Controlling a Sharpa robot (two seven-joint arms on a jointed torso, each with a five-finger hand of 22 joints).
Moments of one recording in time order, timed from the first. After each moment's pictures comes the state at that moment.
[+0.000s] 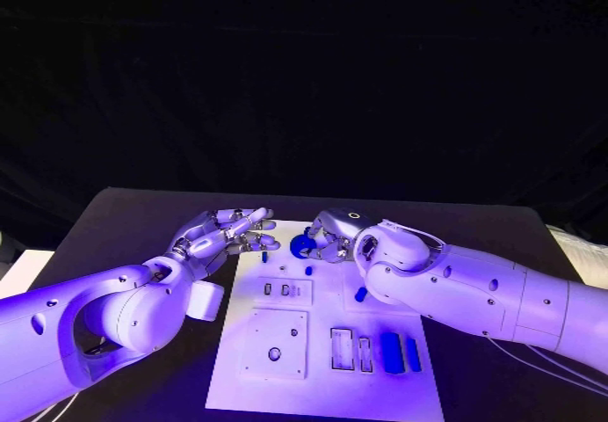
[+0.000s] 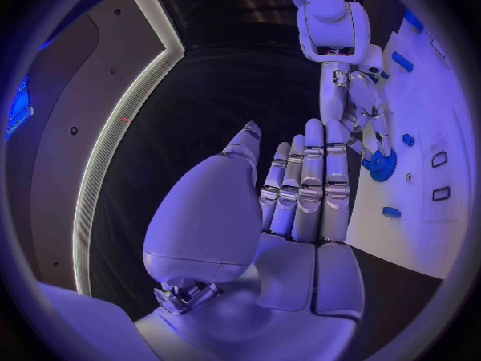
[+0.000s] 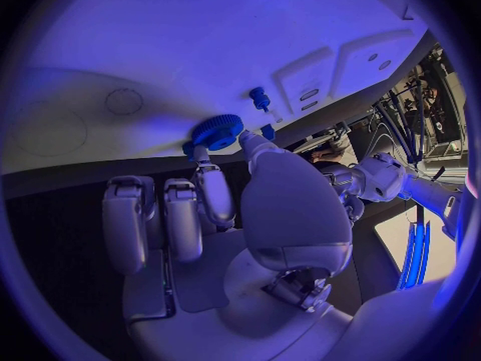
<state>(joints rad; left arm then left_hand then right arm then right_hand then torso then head) 1.21 -1.00 -0.02 1.81 0.07 -0.31 0.40 1.42 -0.05 0.05 0.18 0.14 1.02 0.20 0.08 0.07 1.14 0.14 0.08 0.07 1.24 0.08 0.18 0.24 0.18 1.09 0.19 0.25 0.09 1.18 -0.57 0.02 1.38 -1.68 -0.32 -0.31 1.16 -0.14 0.21 0.28 0.23 1.00 0.14 0.07 0.08 1.46 0.04 1.24 1.31 1.47 -0.02 1.54 1.31 0.05 1.47 0.08 1.49 1.31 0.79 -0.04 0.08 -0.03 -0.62</state>
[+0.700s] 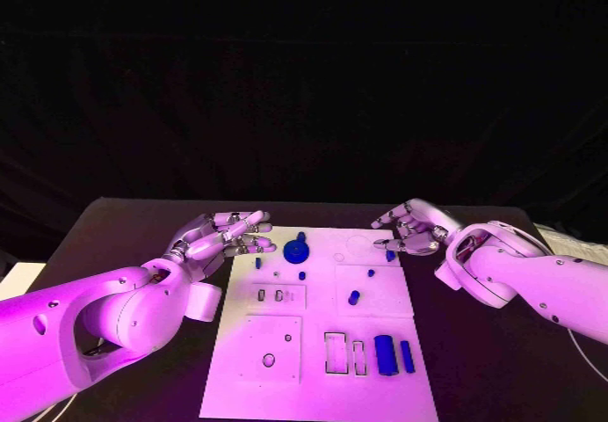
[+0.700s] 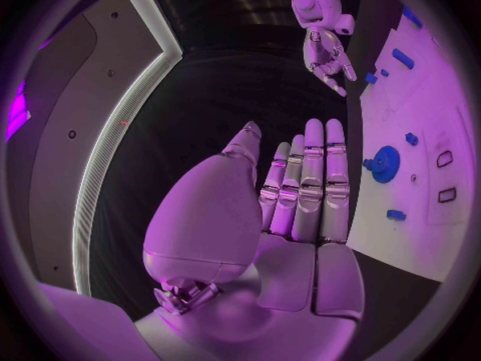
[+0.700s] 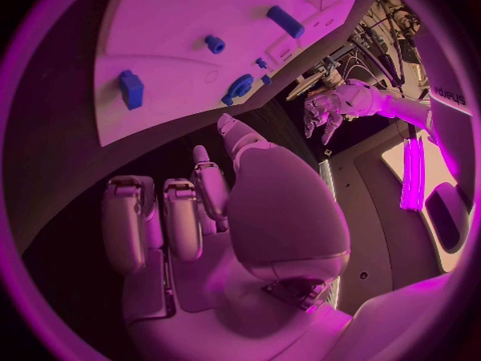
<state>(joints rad) 1.21 -1.00 -0.02 1.79 0.07 -0.31 0.39 1.42 -0.05 0.05 0.18 0.14 1.02 0.20 0.08 0.07 1.14 0.14 0.08 0.07 1.24 0.08 0.17 0.24 0.18 1.09 0.19 0.25 0.09 1.18 -0.94 0.04 1.46 -1.16 -0.37 0.08 1.36 -0.16 0.23 0.12 0.22 1.00 0.14 0.07 0.07 1.44 0.05 1.19 1.31 1.47 -0.02 1.54 1.31 0.05 1.47 0.08 1.49 1.31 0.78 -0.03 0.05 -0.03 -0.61</state>
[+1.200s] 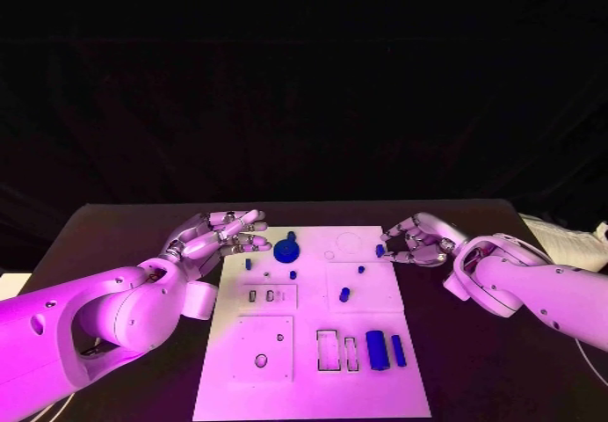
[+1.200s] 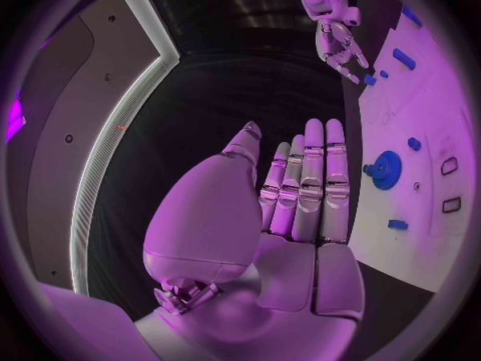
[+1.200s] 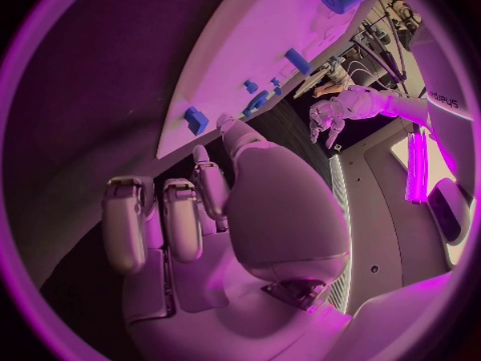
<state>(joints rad) 1.20 -0.99 -0.03 1.76 0.07 -0.31 0.39 1.42 -0.05 0.05 0.18 0.14 1.02 0.20 0.08 0.07 1.14 0.14 0.08 0.07 1.24 0.08 0.17 0.24 0.18 1.09 0.19 0.25 0.09 1.12 -0.96 0.04 1.39 -1.14 -0.35 0.14 1.37 -0.16 0.23 0.11 0.22 1.00 0.14 0.07 0.07 1.44 0.05 1.19 1.31 1.47 -0.02 1.54 1.31 0.05 1.47 0.08 1.49 1.31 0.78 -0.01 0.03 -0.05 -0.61</state>
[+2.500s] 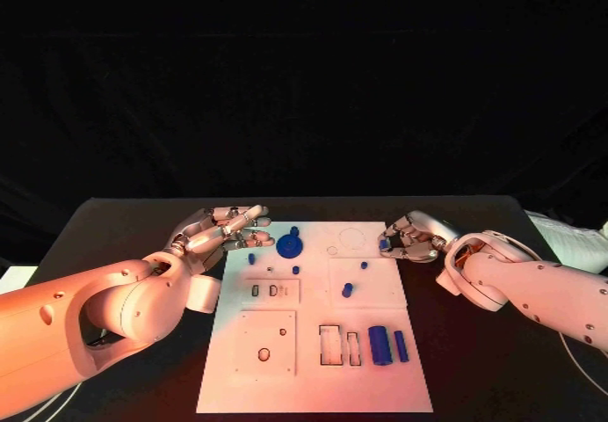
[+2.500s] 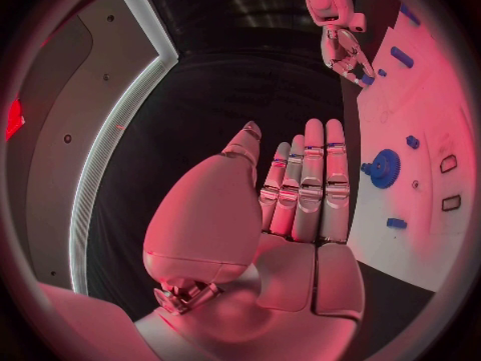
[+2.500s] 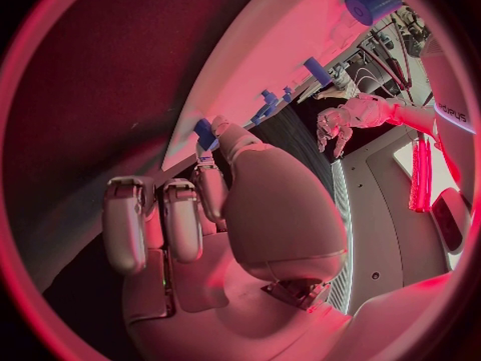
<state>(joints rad) 1.20 -0.98 -0.03 1.75 0.07 -0.30 0.39 1.42 -0.05 0.05 0.18 0.14 1.02 0.20 0.08 0.07 1.14 0.14 0.08 0.07 1.24 0.08 0.17 0.24 0.18 1.09 0.19 0.24 0.09 1.11 -0.88 0.04 1.30 -1.17 -0.35 0.13 1.39 -0.10 0.27 0.06 0.16 1.10 0.11 0.09 0.08 1.45 0.03 1.21 1.31 1.46 -0.03 1.54 1.31 0.05 1.47 0.07 1.49 1.31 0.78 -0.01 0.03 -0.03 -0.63</state>
